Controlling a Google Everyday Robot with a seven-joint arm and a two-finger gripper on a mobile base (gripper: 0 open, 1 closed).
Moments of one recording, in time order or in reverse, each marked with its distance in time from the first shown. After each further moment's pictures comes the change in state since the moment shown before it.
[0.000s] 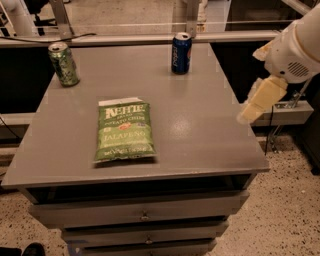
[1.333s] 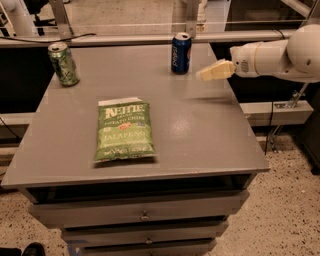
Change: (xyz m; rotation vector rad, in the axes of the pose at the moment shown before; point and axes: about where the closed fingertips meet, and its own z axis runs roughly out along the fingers) arm -0.048 -0.160 0.144 0.108 -0.608 0.414
